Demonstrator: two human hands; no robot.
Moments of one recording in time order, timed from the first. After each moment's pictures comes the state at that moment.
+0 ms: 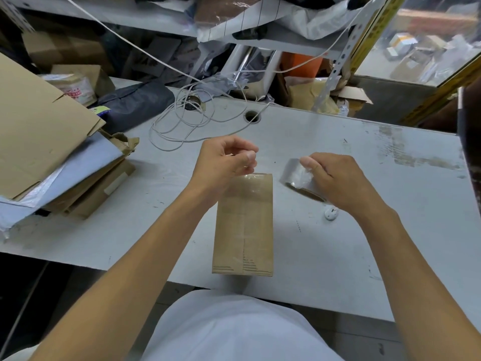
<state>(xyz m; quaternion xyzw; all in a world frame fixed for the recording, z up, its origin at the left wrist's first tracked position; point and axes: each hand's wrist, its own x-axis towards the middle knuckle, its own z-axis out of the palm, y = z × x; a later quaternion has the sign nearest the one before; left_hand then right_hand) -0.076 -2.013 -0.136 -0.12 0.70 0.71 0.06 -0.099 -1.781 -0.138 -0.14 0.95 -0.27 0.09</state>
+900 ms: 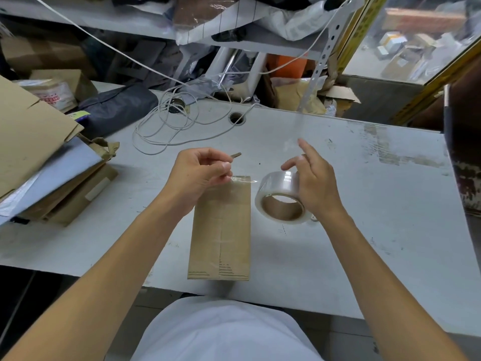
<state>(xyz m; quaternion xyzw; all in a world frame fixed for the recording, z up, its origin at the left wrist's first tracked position) -0.076 -2.005 -0.145 -0.16 0.68 0.71 0.10 -0.099 -1.773 -0.169 0.02 0.87 -0.48 0.05</state>
